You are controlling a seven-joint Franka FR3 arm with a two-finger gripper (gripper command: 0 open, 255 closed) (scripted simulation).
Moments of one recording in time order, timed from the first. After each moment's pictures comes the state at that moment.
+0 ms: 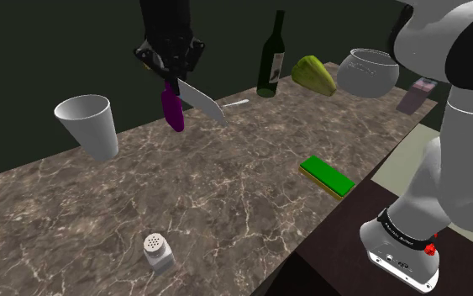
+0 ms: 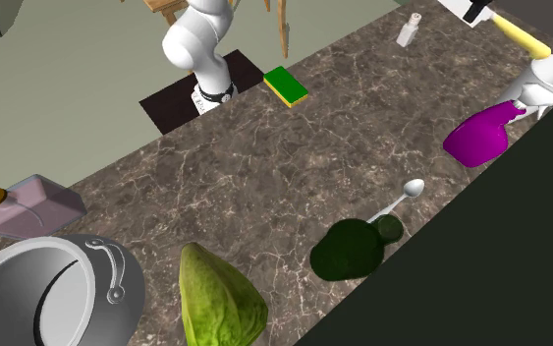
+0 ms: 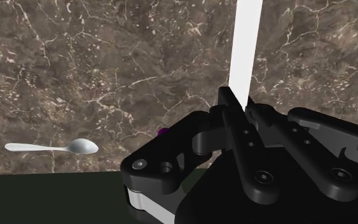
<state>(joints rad) 0.45 0.42 0.35 -1.02 -0.13 1.40 0.79</state>
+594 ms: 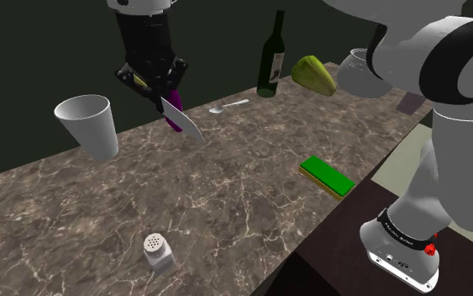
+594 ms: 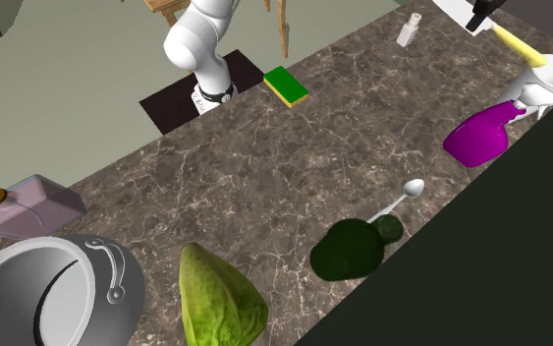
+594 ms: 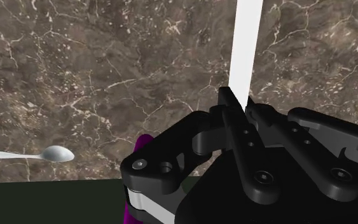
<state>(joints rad) 0.50 0.53 0.35 -0.93 -0.16 1.42 0.84</state>
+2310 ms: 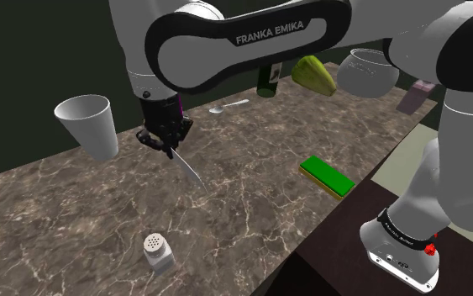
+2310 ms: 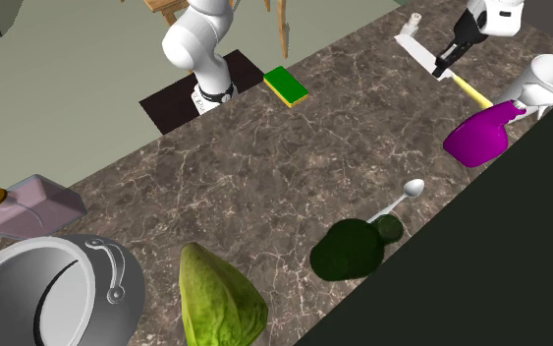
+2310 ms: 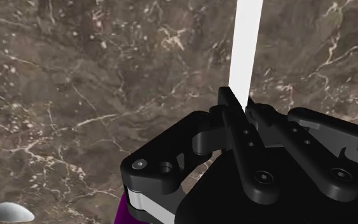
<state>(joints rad) 0.44 0.44 0.35 -1.43 -0.14 1.82 0.84</state>
